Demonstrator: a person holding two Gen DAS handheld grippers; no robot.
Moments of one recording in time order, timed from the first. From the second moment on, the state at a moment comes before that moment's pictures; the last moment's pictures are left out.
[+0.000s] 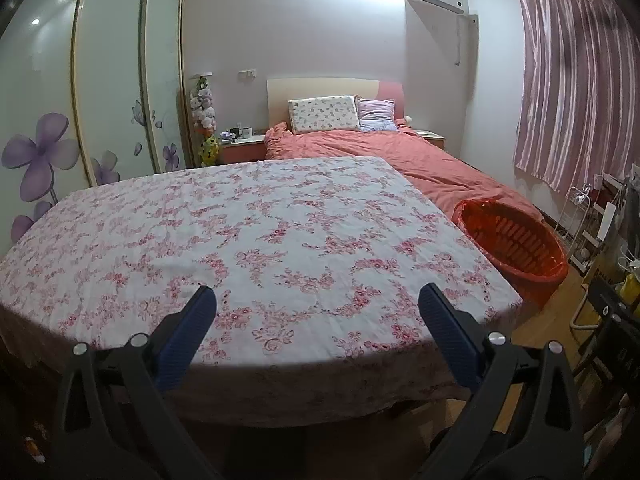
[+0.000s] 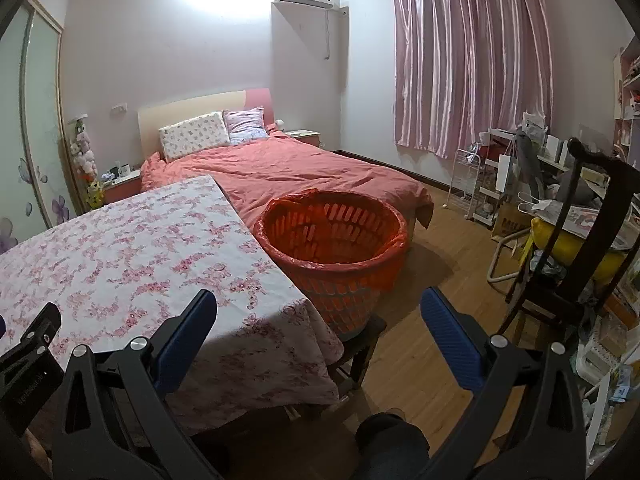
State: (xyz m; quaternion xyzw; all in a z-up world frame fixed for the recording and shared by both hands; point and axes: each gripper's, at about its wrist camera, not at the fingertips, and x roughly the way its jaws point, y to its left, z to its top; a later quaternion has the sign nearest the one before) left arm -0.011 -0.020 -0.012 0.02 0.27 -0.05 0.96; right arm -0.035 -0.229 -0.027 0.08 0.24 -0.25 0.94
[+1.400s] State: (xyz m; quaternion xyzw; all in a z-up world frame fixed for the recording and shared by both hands) left arm -0.022 -0.021 0.000 0.02 0.25 -0.05 0.97; right arm -0.039 -0.227 -0.022 0.08 0.23 -0.24 0.94
